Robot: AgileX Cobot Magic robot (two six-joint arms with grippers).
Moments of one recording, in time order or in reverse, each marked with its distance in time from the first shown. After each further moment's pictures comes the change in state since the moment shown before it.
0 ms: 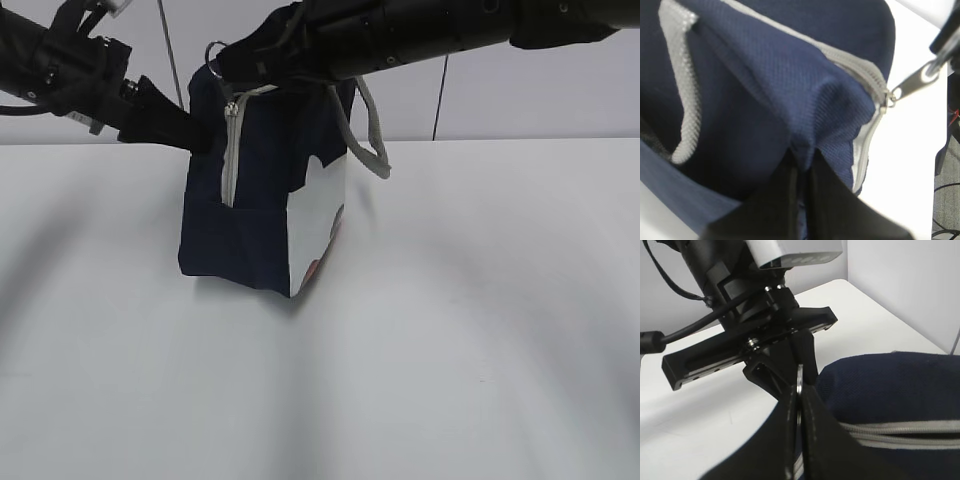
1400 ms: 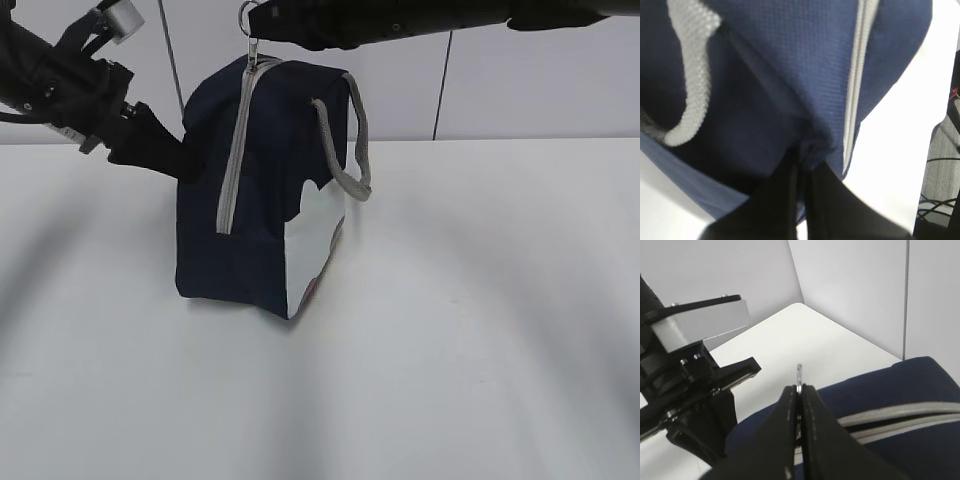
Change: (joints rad) left arm -0.015 0.000 -0.001 0.148 0.018 -0.158; right arm -0.064 0.073 -0.105 0.056 0.089 0.096
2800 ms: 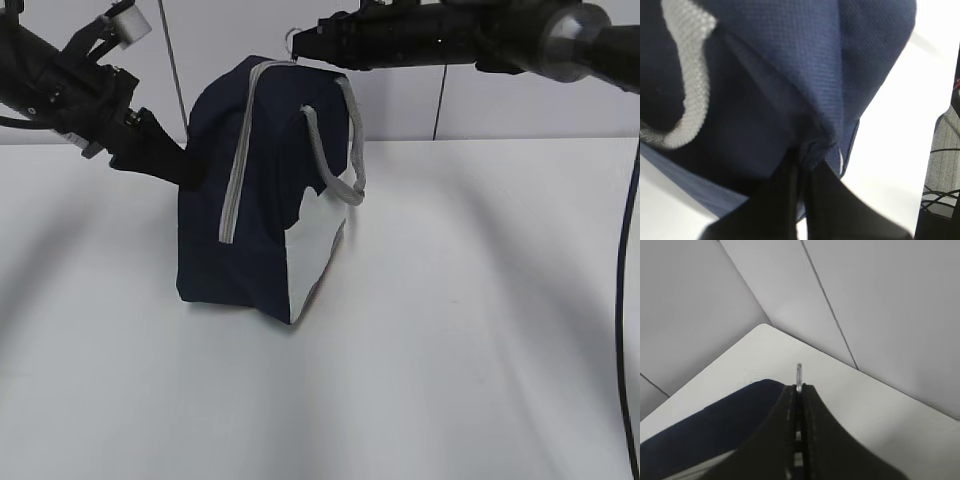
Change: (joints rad) left arm -0.014 0.000 0.000 0.032 -0.006 -0.003; right arm -0.171 0.529 -0.599 0.006 -0.162 0.205
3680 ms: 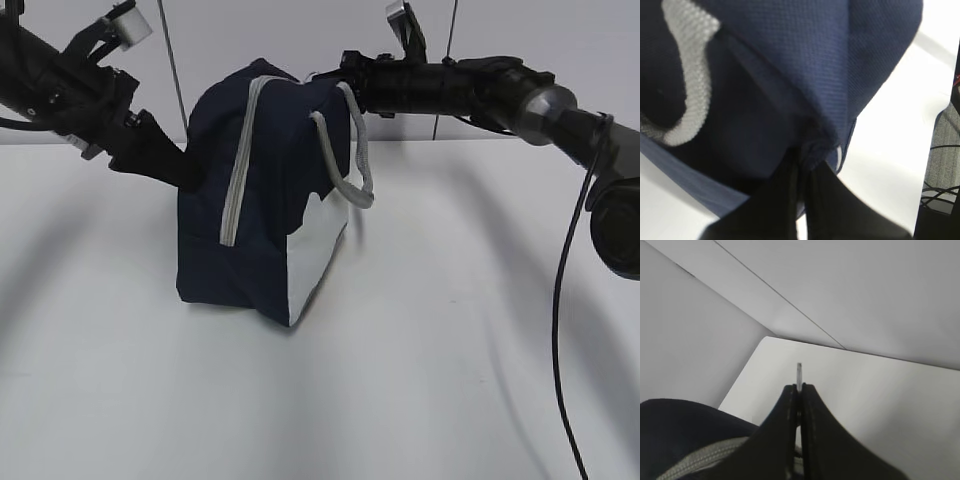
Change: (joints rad) left arm 0.000 0.000 0.000 0.007 0.004 0.000; right arm -0.062 0.333 -0.361 0.050 -0.092 0.340
